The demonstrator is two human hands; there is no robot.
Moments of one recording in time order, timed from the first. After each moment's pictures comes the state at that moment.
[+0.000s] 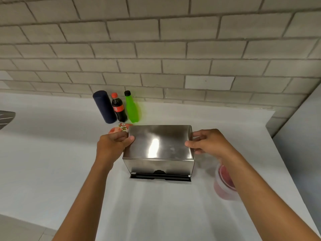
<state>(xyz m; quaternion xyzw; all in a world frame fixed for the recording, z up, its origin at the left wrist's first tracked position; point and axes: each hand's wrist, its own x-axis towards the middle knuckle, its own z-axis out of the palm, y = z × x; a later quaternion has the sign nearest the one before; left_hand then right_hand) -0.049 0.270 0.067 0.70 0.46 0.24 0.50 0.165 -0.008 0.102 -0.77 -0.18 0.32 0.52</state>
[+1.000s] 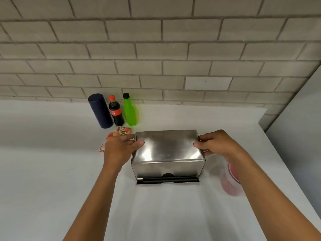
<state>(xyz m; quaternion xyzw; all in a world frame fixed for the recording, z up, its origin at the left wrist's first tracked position) -0.046 0.281 0.076 0.78 0.39 0.19 0.45 0.152 0.003 0.104 -0.82 -0.14 0.29 0.47</state>
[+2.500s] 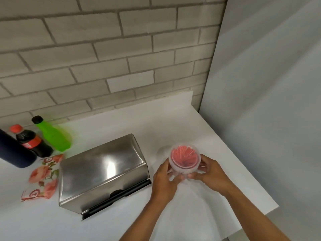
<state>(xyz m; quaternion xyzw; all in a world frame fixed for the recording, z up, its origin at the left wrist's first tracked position) 0.054 0.013 -0.041 0.77 0.08 0.02 0.63 0.109 -0.187 -0.017 -0.83 -0.05 0.16 0.53</state>
